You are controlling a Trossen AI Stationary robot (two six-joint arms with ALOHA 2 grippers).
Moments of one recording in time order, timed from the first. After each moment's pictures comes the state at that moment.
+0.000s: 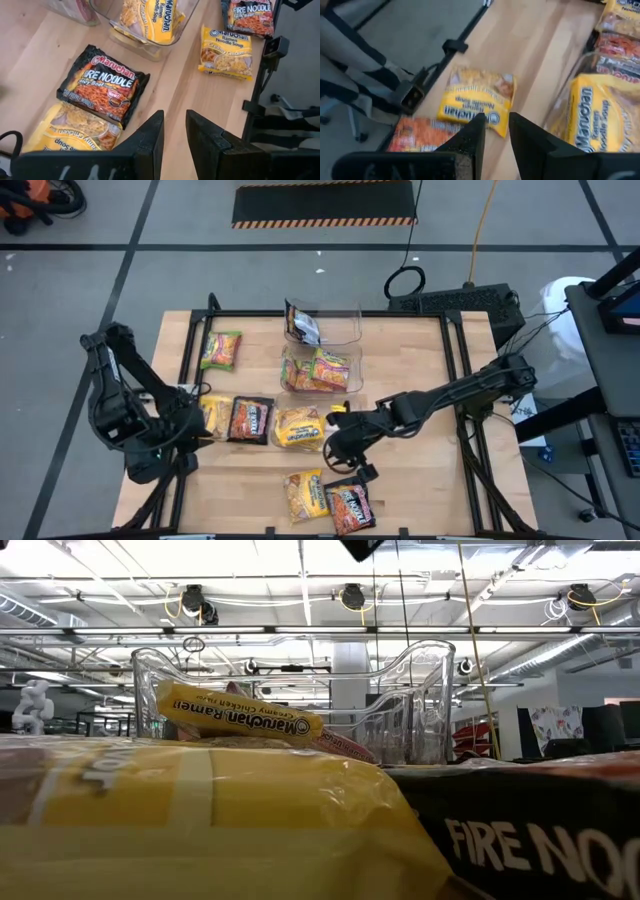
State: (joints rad) left arm -1.02 1.19 1.37 -1.45 -0.48 -1.36; right arm 0.31 1.67 1.36 -0.42 -0.21 -0.03
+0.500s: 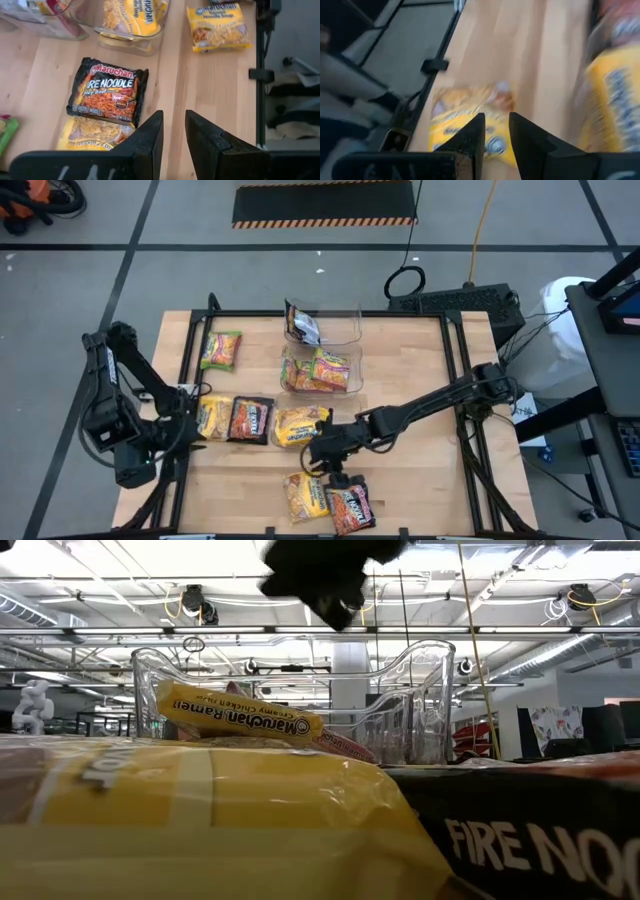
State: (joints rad) left arm -1.10 1.19 1.37 -1.48 -0.48 -1.16; right arm 0.32 1.86 1.36 -0.19 -0.17 0.28
